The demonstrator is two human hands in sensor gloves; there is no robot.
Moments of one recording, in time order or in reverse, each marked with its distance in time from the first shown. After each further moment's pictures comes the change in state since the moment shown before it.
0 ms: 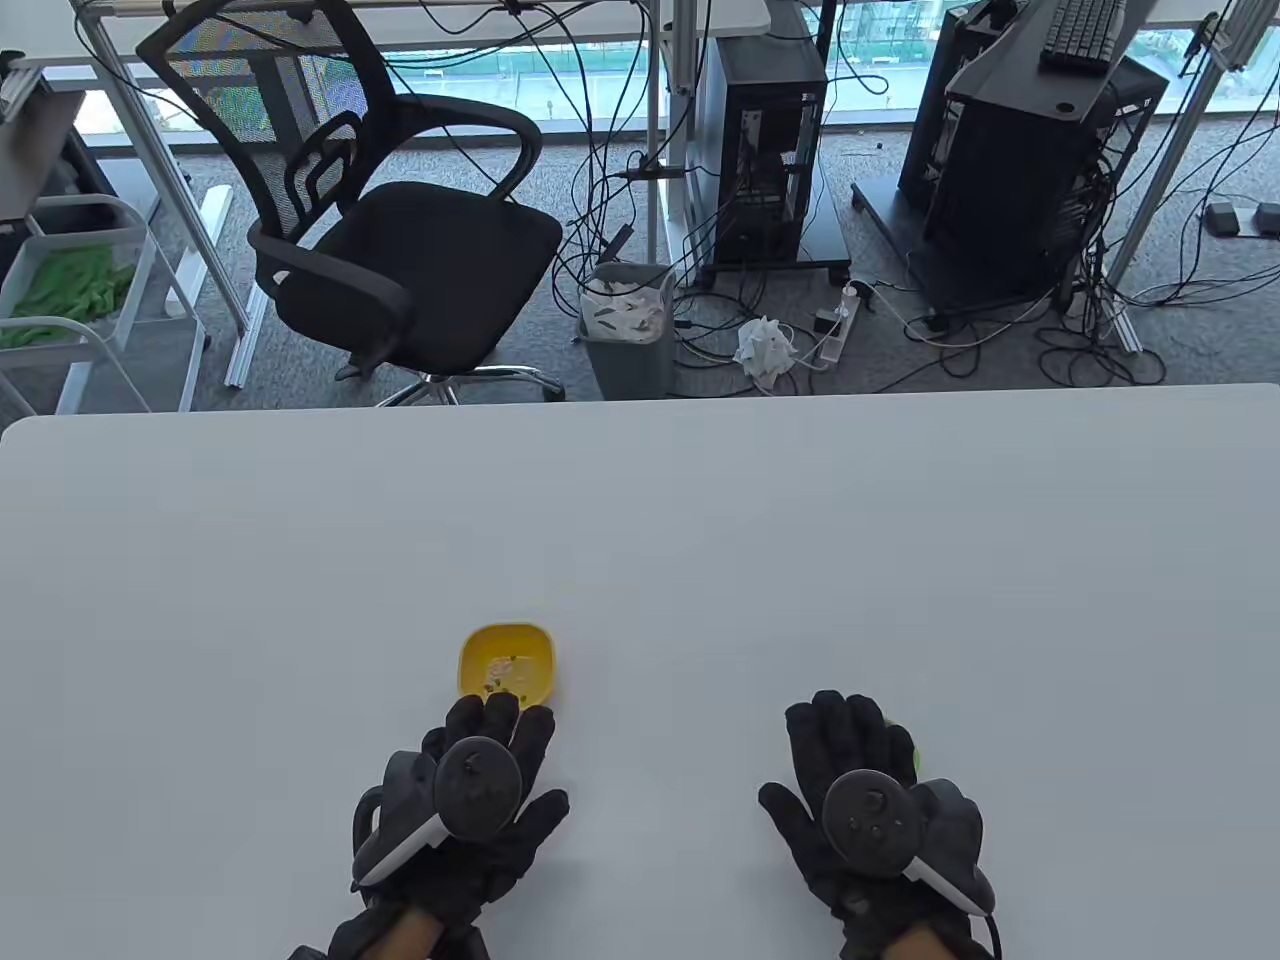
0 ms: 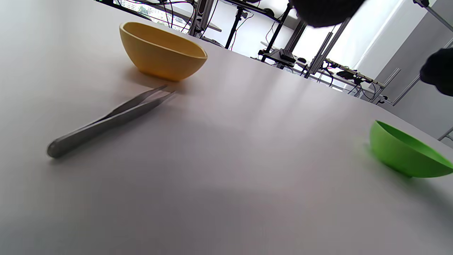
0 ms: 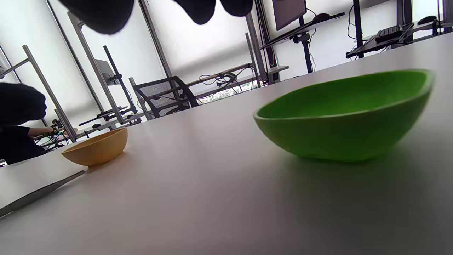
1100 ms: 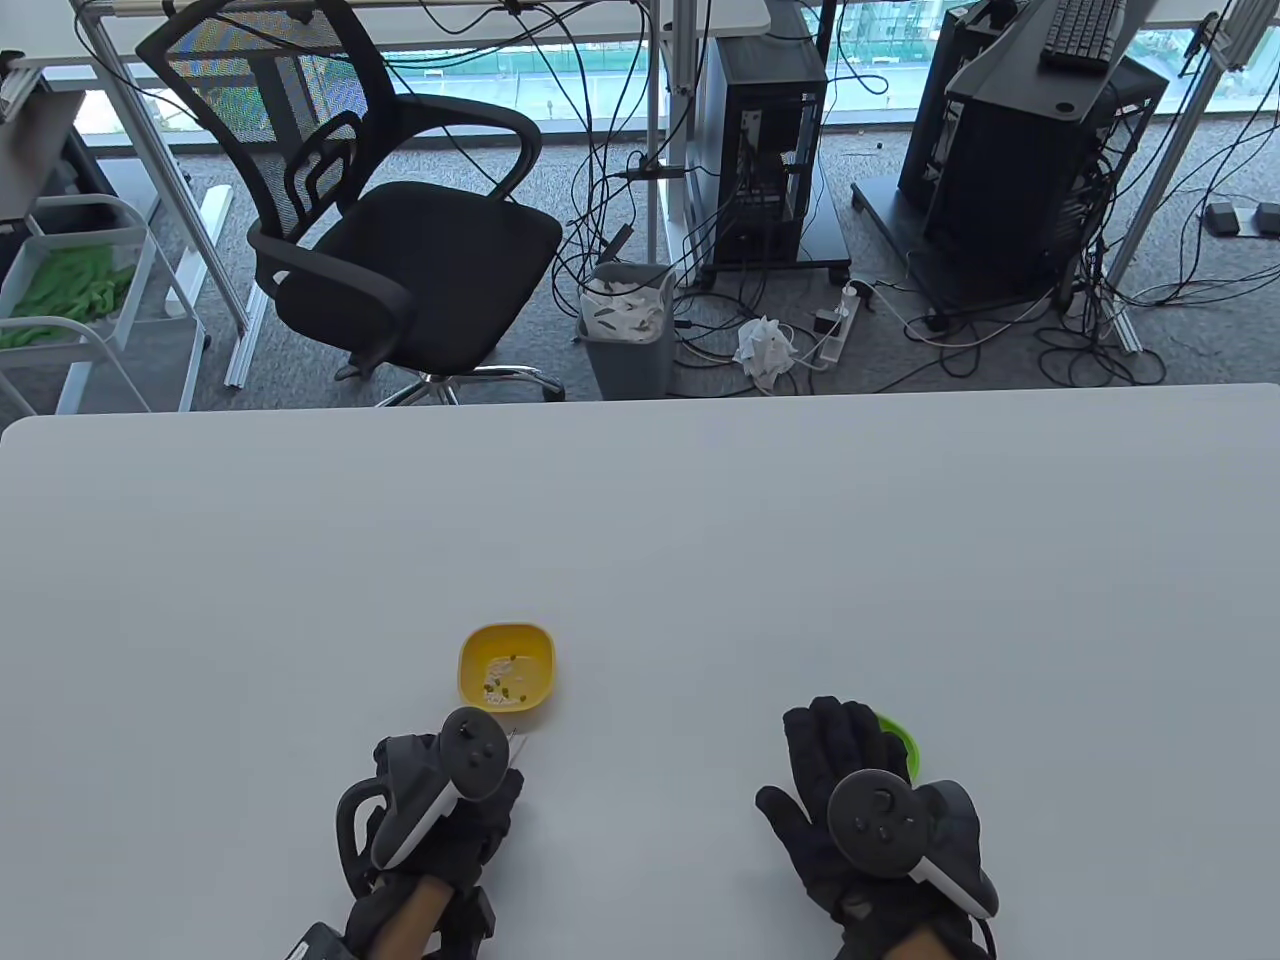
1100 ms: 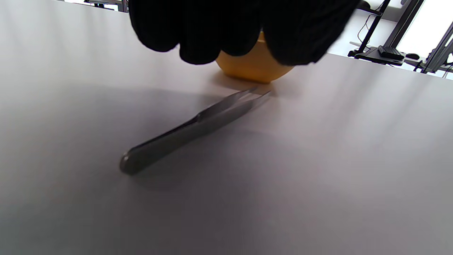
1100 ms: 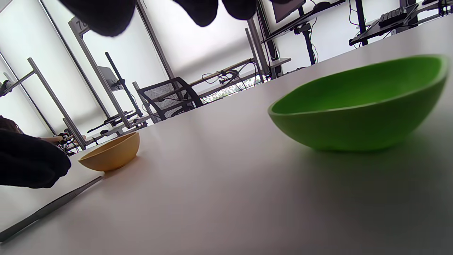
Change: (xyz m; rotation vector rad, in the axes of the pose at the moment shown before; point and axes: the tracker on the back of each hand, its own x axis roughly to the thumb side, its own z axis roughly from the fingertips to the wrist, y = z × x) left_hand -0.026 -0.011 -0.031 0.092 0.381 -0.117; right_hand -0.001 0.001 0.001 0.017 -0.006 -0.073
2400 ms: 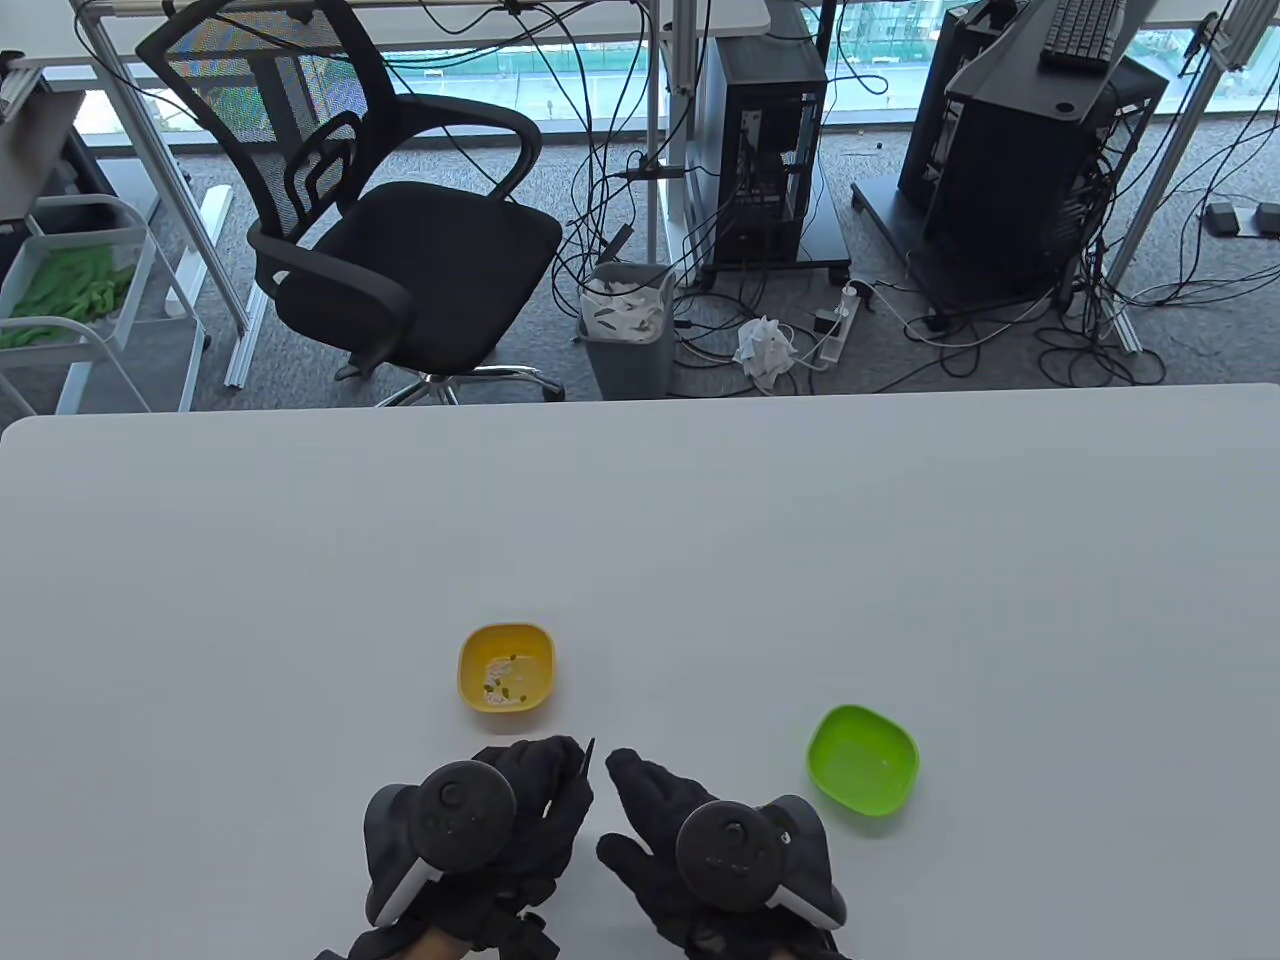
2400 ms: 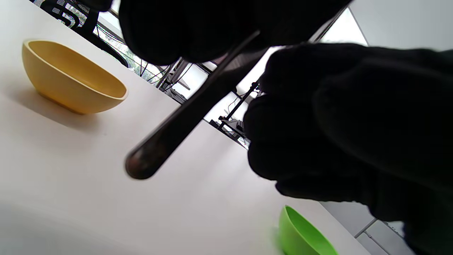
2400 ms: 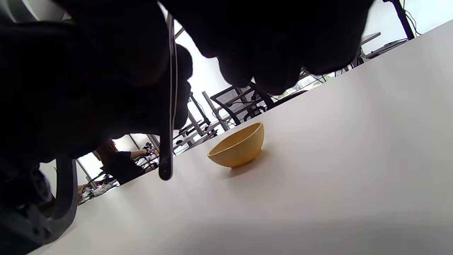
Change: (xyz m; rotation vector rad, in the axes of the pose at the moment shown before) left_hand 0.027 0.032 0.063 0.169 -0.486 0.524; right_hand 0.117 0.039 -0.016 -0.018 -0.257 -0.193
